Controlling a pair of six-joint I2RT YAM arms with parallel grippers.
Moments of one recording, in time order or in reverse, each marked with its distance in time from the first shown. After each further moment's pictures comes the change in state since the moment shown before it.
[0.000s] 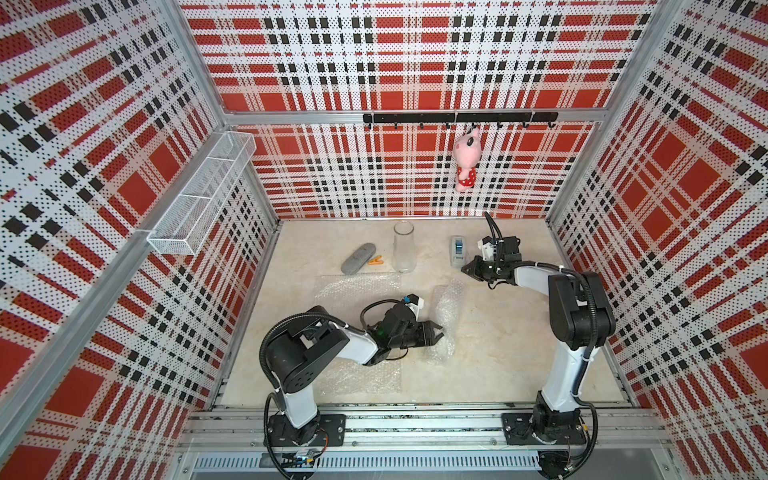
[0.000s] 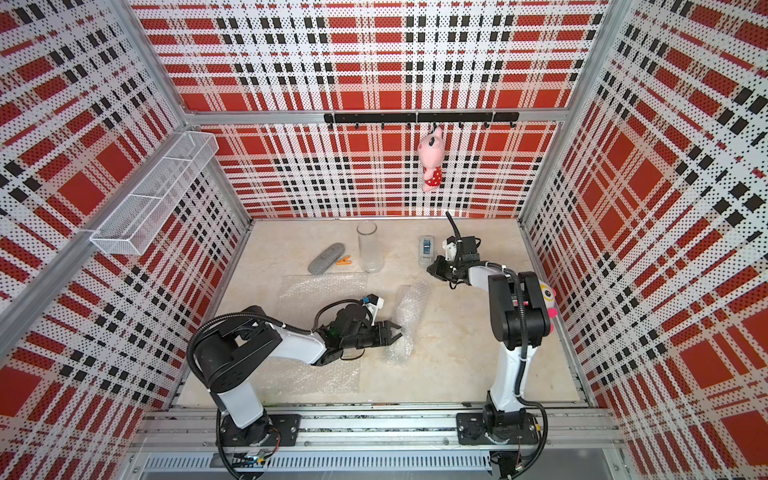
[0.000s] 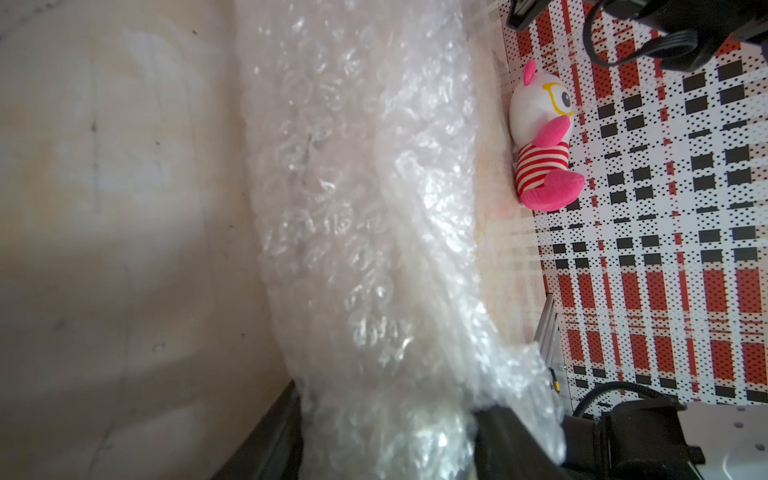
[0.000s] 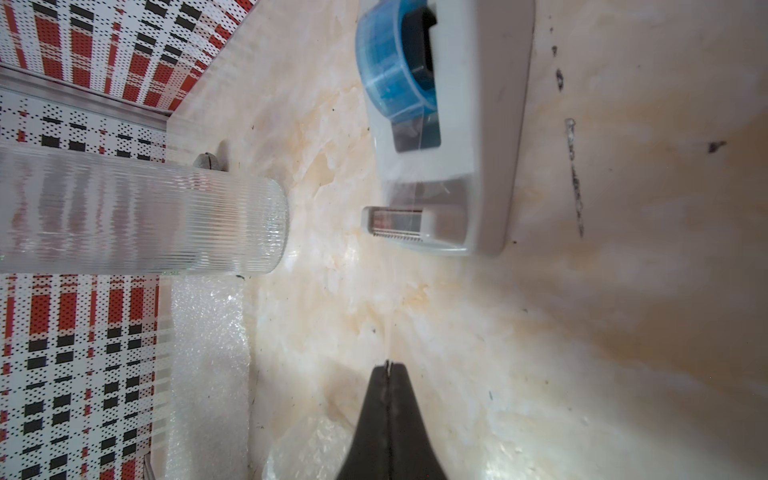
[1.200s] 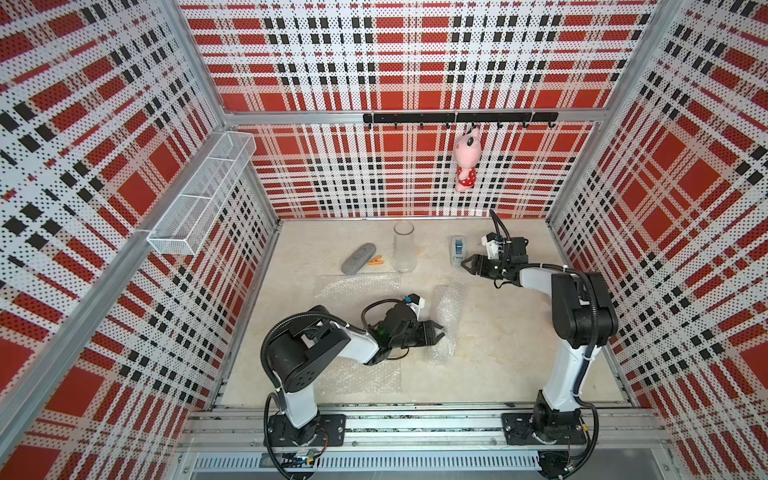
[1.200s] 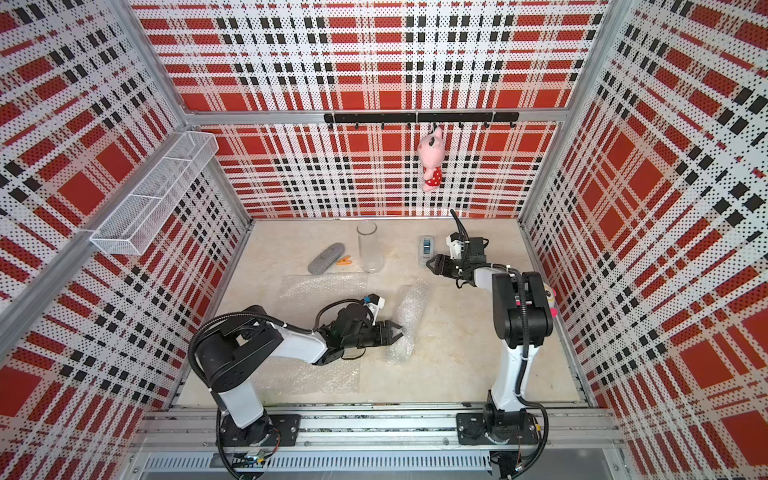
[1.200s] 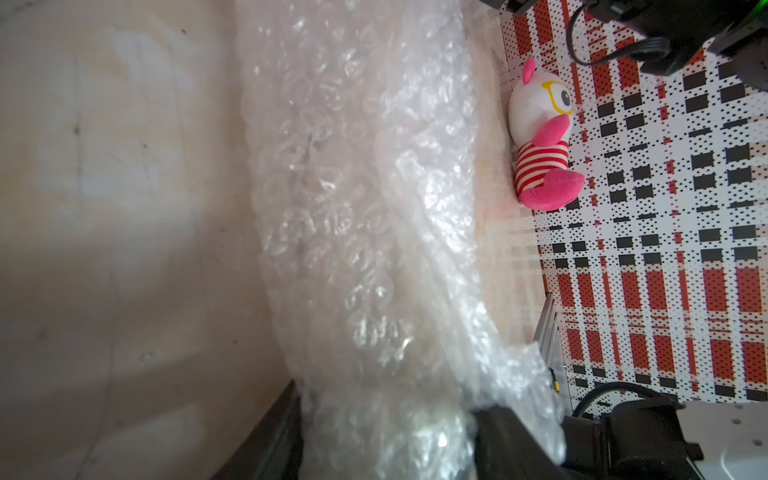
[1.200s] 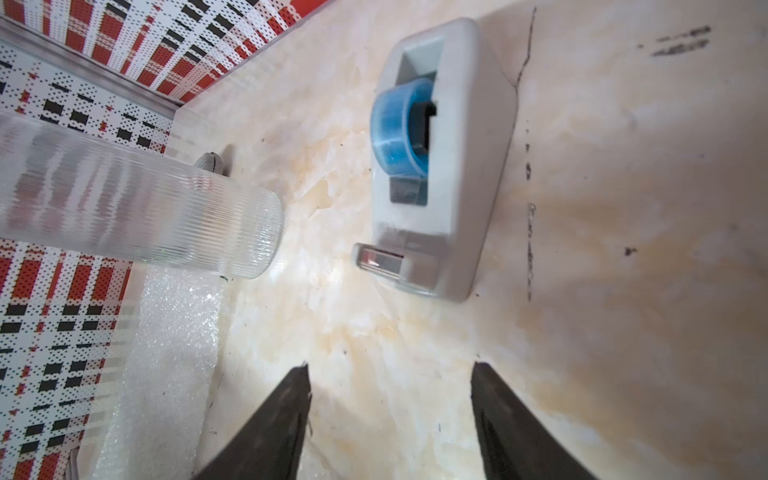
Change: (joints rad) left arm -0.003 0.008 0.011 -0.003 0.004 0.001; right arm -0.045 0.006 -0.018 0.117 -0.047 -0.176
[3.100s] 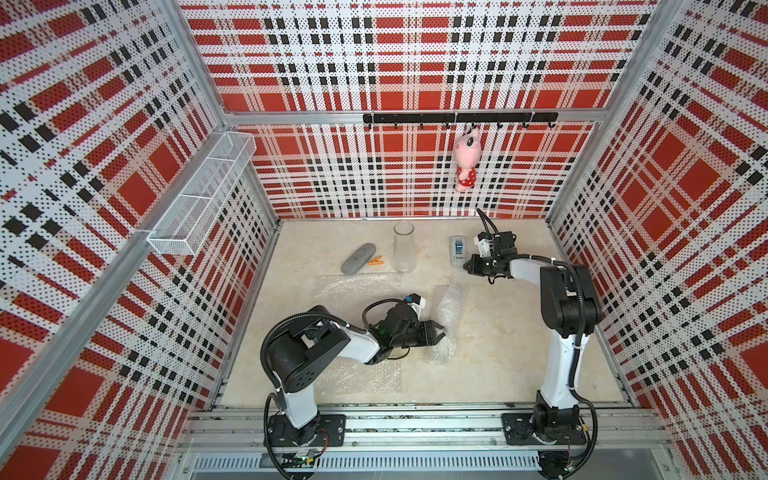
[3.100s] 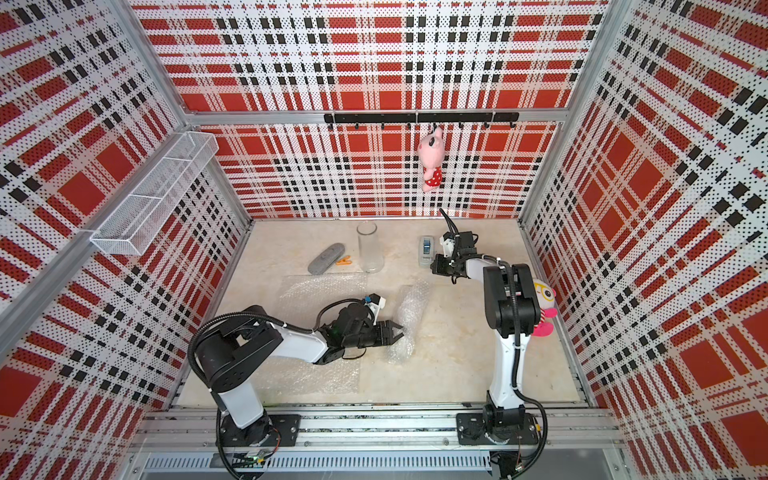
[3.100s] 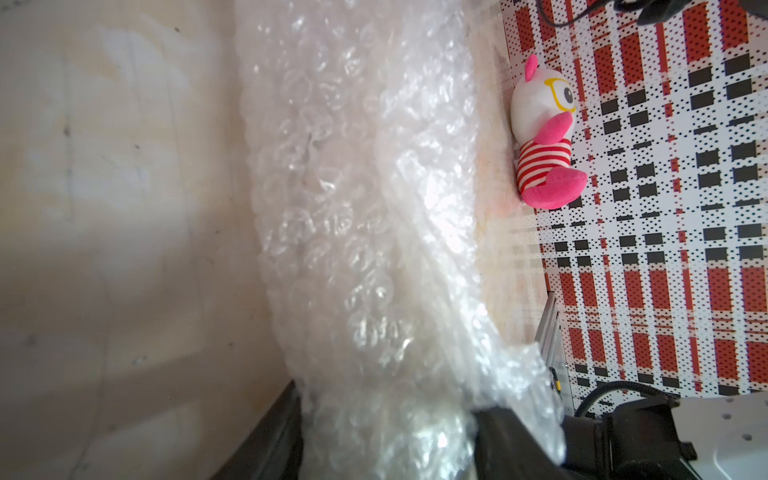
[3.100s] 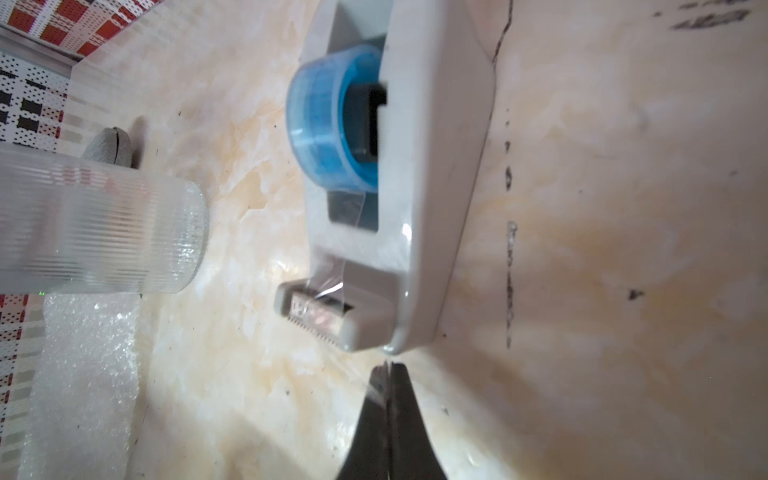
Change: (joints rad) left arm -0.002 0.000 0.013 -0.022 0.001 0.004; right arm 0.018 0.139 0.203 -0.219 0.145 -0.059
